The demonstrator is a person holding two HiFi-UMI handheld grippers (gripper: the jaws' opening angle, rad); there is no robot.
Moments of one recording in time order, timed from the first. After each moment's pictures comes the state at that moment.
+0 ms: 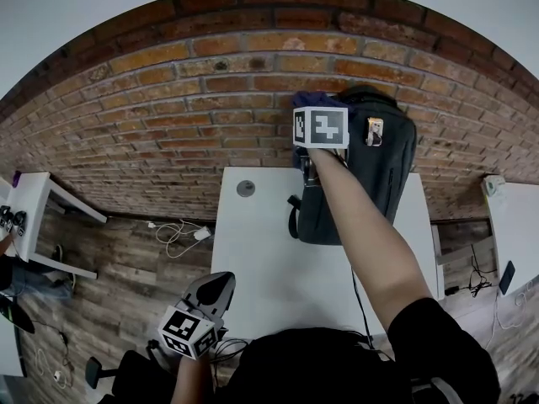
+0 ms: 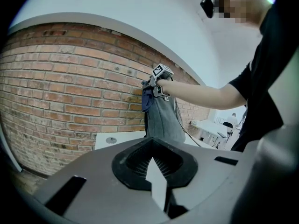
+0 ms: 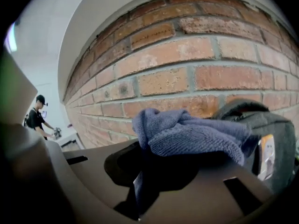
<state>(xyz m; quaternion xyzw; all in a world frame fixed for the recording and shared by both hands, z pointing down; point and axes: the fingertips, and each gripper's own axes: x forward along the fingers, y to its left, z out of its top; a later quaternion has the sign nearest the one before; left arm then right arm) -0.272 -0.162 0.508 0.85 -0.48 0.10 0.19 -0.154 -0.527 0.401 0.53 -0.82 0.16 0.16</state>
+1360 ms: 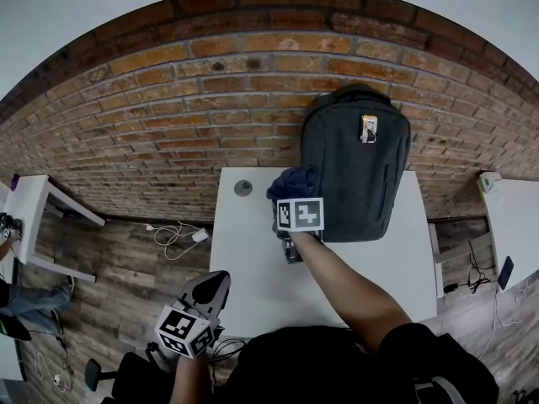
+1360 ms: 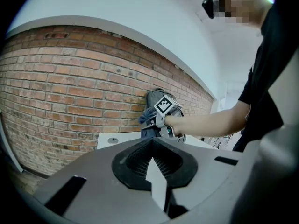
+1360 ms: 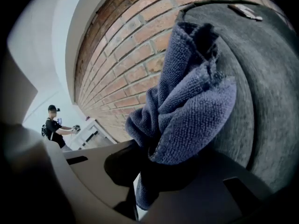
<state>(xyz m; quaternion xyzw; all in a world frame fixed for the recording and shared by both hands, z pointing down) -0.279 -0.156 0.507 0.85 -0.49 0.09 0.18 -0.186 -0.380 0.598 0.44 -0.81 0.33 0.21</state>
